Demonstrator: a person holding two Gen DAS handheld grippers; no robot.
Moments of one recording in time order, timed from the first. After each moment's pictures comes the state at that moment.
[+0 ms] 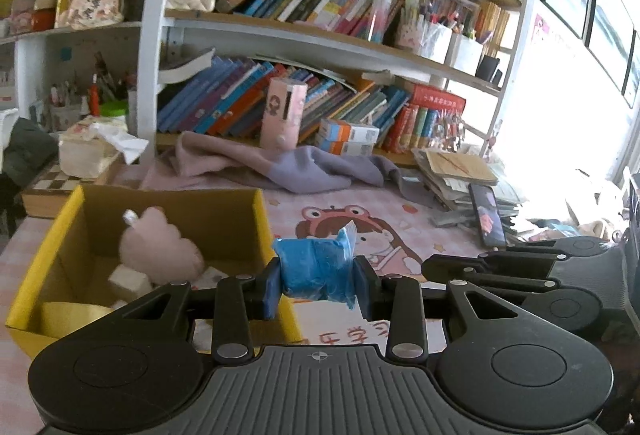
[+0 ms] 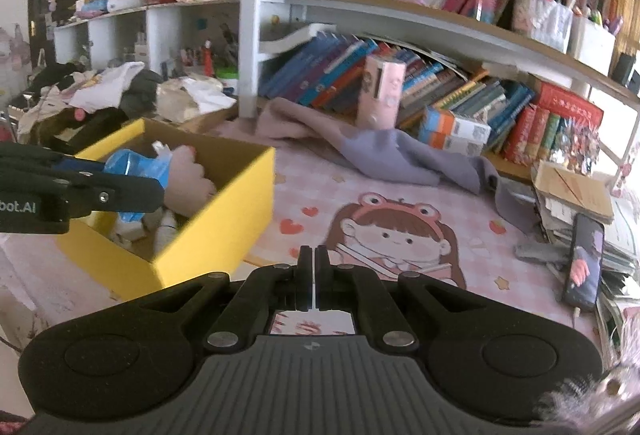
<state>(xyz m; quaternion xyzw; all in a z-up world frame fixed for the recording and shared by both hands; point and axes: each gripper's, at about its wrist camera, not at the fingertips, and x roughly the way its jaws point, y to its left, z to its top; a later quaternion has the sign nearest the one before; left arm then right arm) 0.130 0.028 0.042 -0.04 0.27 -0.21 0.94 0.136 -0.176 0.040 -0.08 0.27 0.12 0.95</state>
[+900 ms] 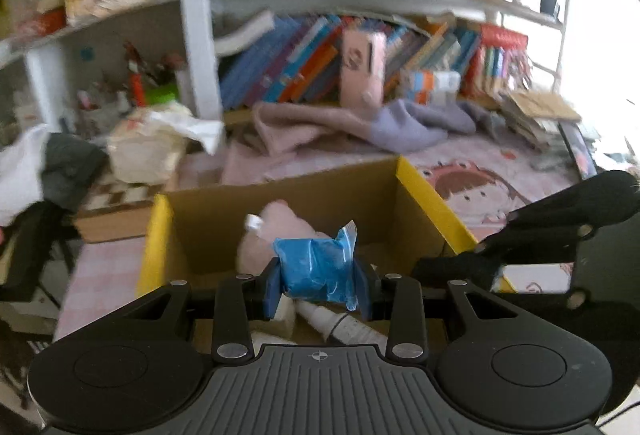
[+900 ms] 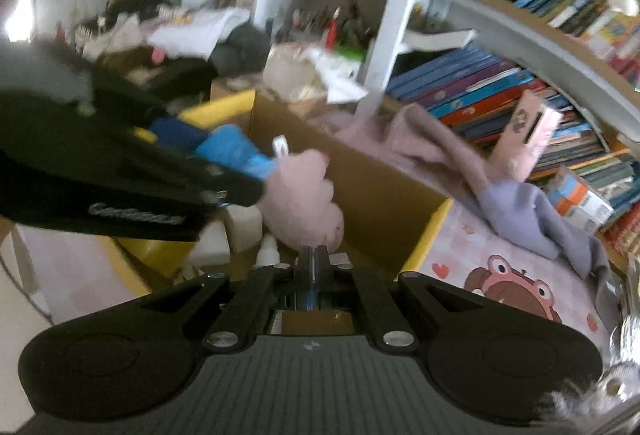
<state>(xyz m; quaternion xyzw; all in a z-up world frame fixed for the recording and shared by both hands) 0.239 0.089 0.003 0.06 0.34 -0.17 0.92 0.224 -0.029 0.003 -0.20 0.31 0.24 0.90</state>
